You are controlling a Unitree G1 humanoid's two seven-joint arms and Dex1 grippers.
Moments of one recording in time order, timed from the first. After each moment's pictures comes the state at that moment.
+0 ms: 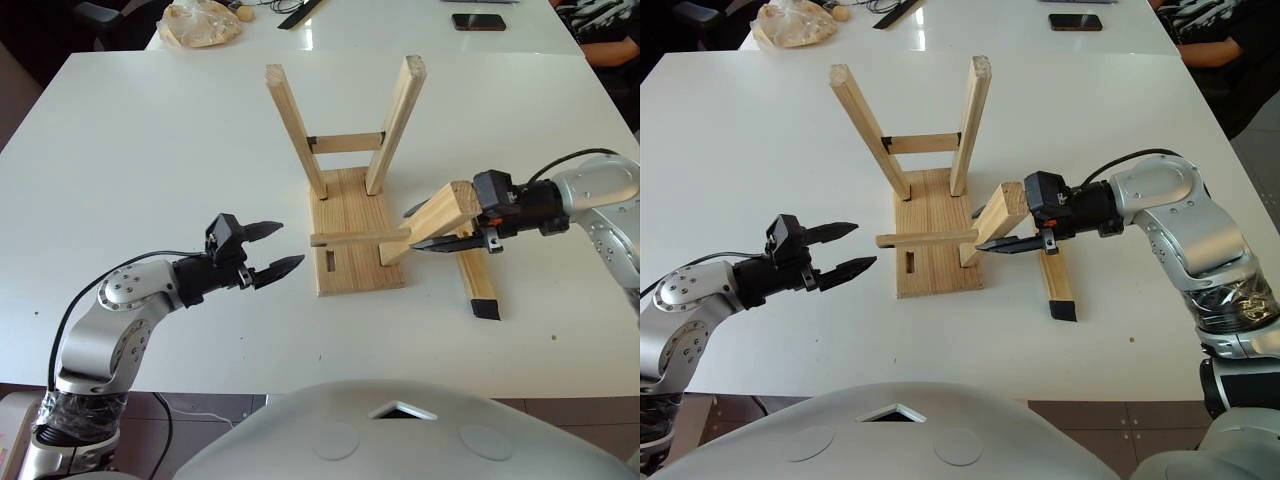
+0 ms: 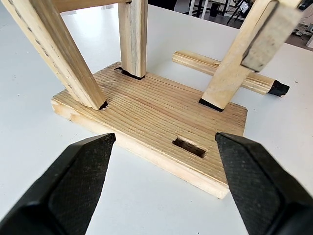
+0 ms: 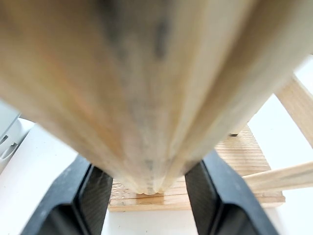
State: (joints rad) left arm 0.24 0.68 0.07 -0.46 -0.55 0.44 -0.86; right arm -0.35 -0.92 0.27 -0.22 0.56 0.28 1.29
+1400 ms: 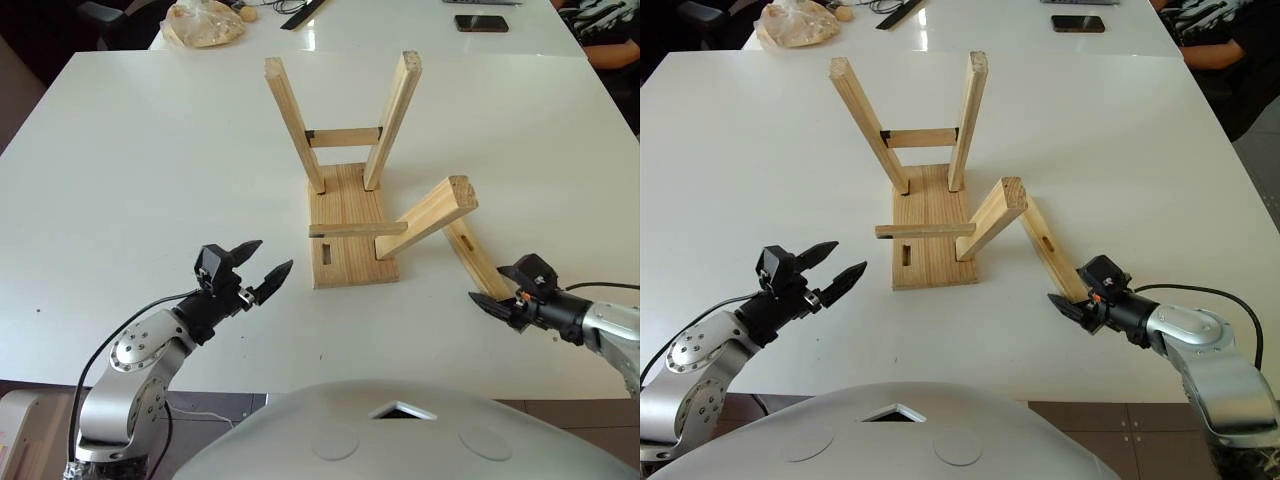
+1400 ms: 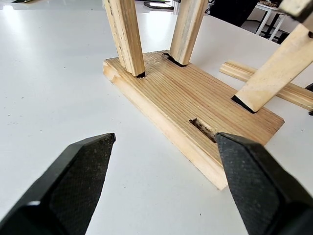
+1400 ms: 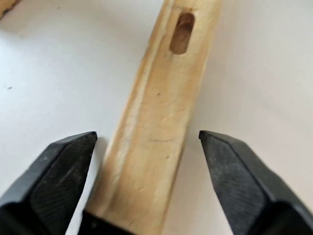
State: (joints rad) left arm 0.53 0.47 0.11 -0.58 -0.49 0.37 -0.60; right arm 0.46 -0.77 -0.15 -0.51 0.26 0.71 0.66
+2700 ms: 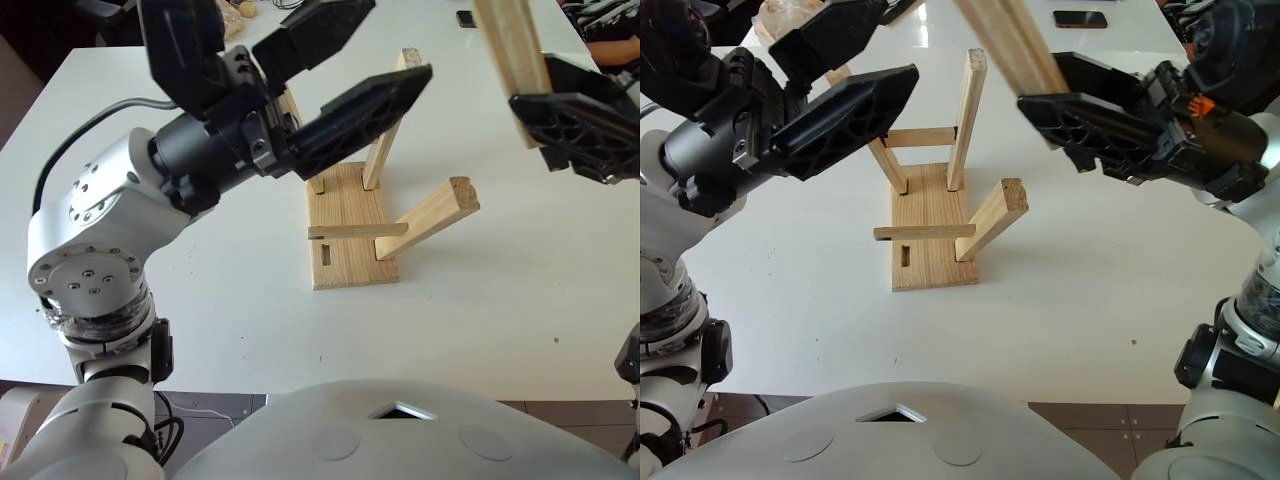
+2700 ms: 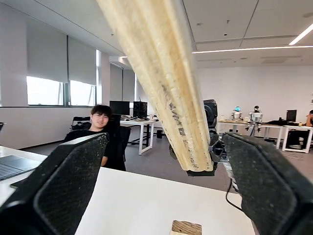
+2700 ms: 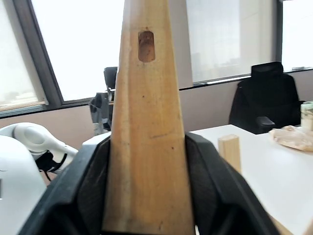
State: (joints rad) left arm -0.47 0.55 0.13 -0.70 -1.40 0.70 -0.32; right arm -0.45 -0.78 -0.38 -0.42 1.47 1.00 0.81
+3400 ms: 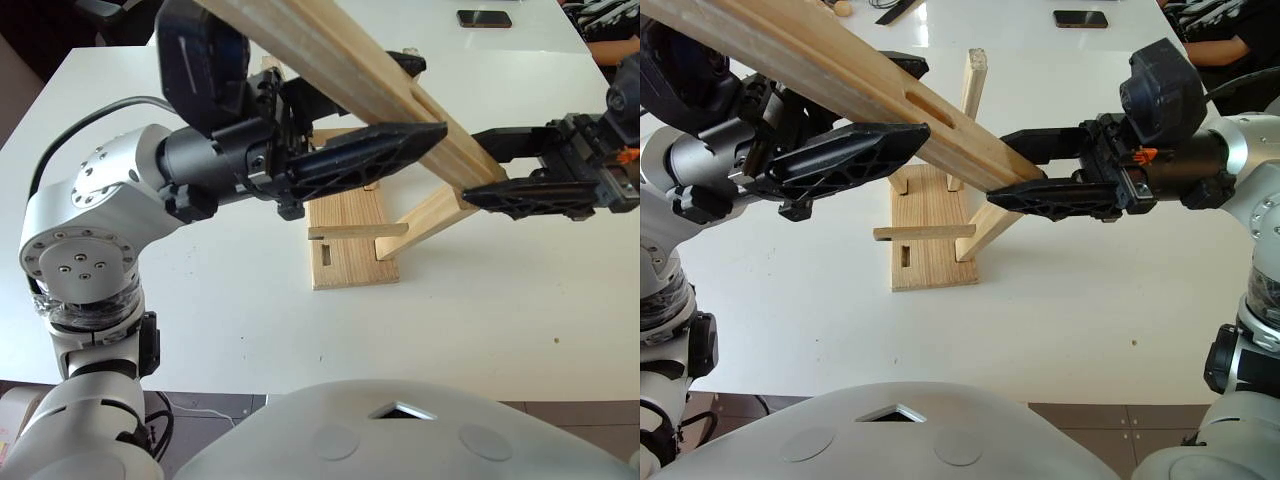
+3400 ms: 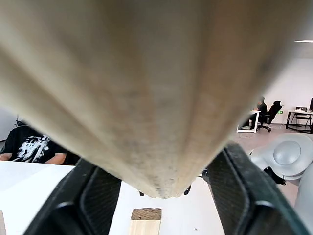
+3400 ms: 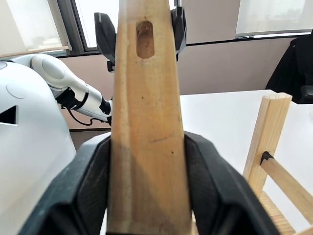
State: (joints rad) left arm -0.49 0.62 0.09 -0.67 -1.45 0.72 -0.51; right arm -0.41 -0.93 -0.22 -0.43 1.16 0.88 1.18
